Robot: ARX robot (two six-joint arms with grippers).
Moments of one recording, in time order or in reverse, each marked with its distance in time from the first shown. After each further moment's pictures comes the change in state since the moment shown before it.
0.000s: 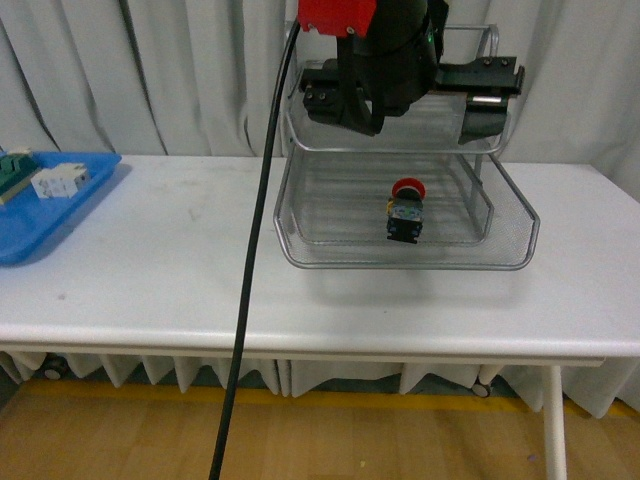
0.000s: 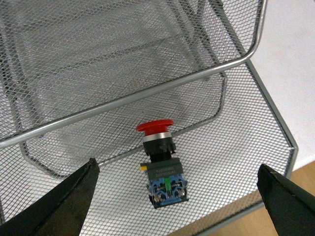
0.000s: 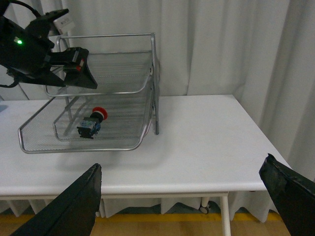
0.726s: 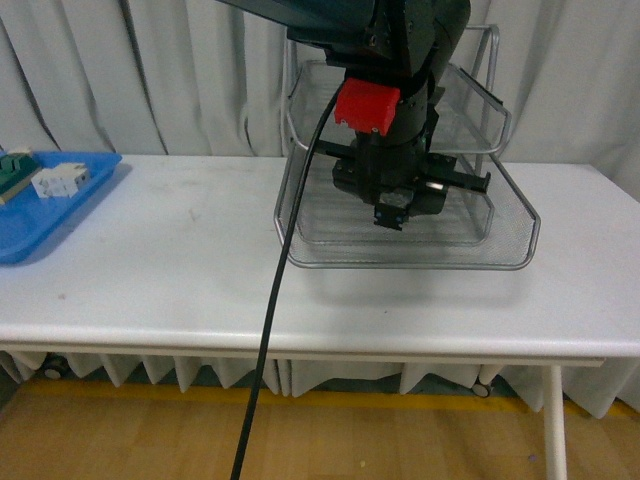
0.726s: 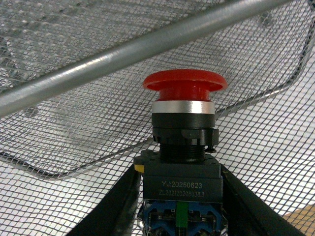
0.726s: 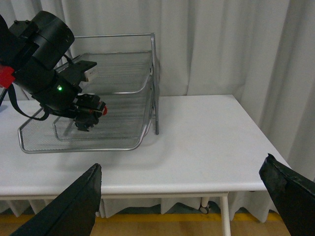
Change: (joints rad) left arm 0.007 0.331 0.376 -0.244 -0.086 0.050; right arm 0.000 0.000 0.000 0.000 0.000 0.000
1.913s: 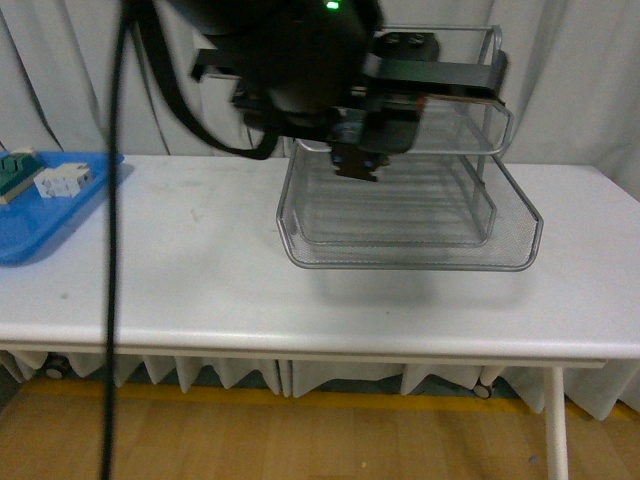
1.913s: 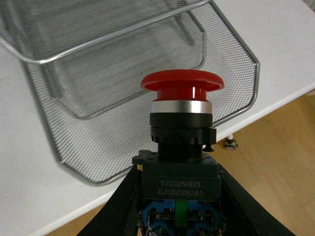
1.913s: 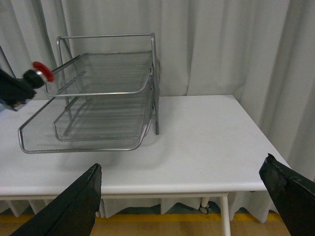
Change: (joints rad) left arm -0.019 -0.813 -1.040 0.472 0.106 0.031; right arm 0.000 0.000 0.000 0.000 0.000 0.000
